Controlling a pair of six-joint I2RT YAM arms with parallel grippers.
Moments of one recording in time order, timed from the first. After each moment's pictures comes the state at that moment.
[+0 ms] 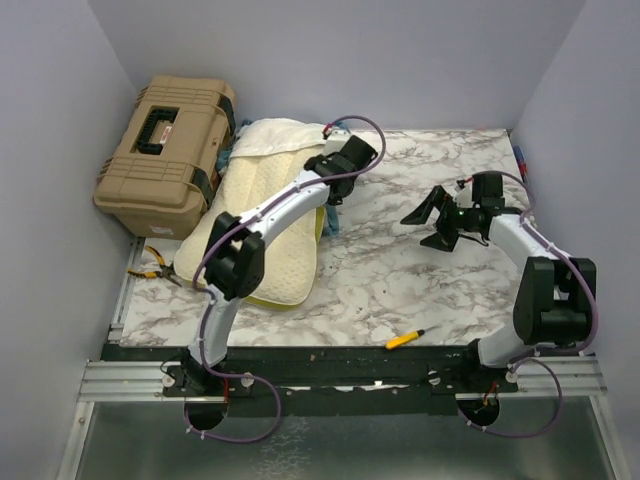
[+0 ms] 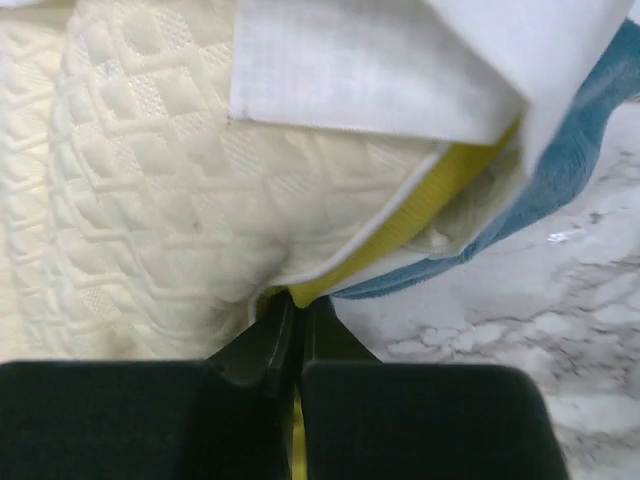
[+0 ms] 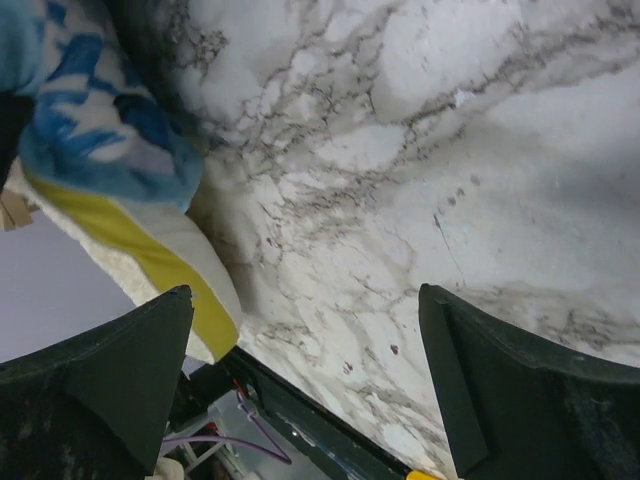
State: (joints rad) left arm -0.70 2.22 2.02 -0.81 -0.66 -0.51; right arm -0.04 1.51 0.93 -0.39 -0.65 0.59
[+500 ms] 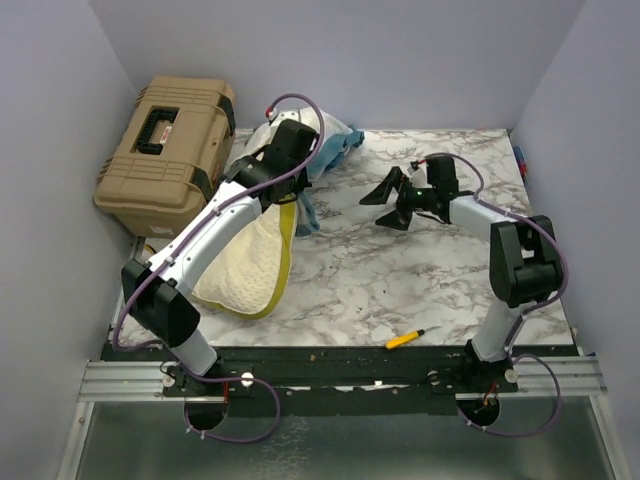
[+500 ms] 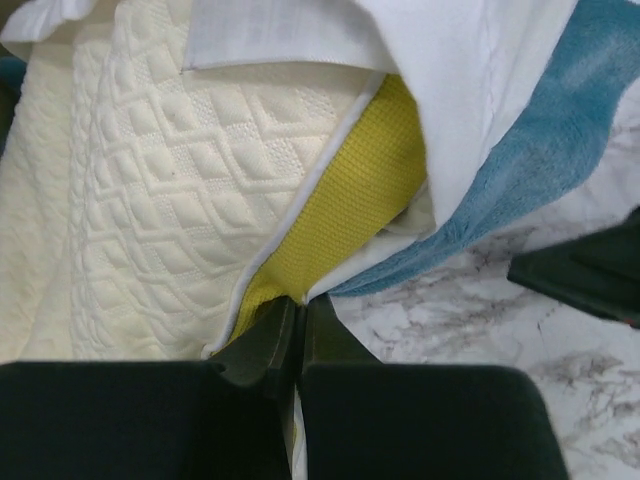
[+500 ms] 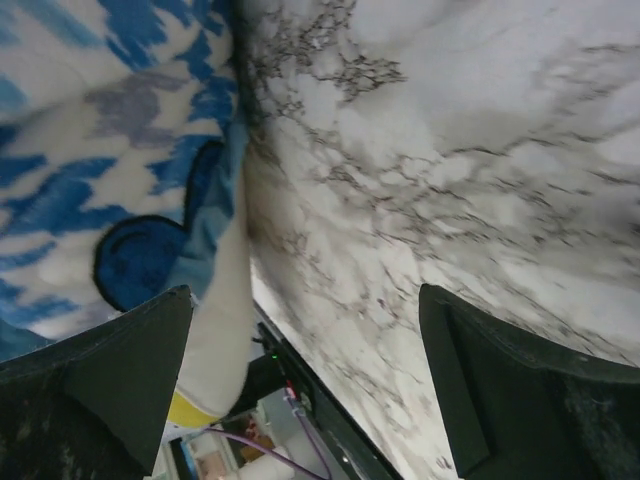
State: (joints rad) left arm -0.60 1.65 1.72 -0.78 -0.42 -0.50; right arm 0.16 1.80 1.13 -0.12 -0.75 0.80
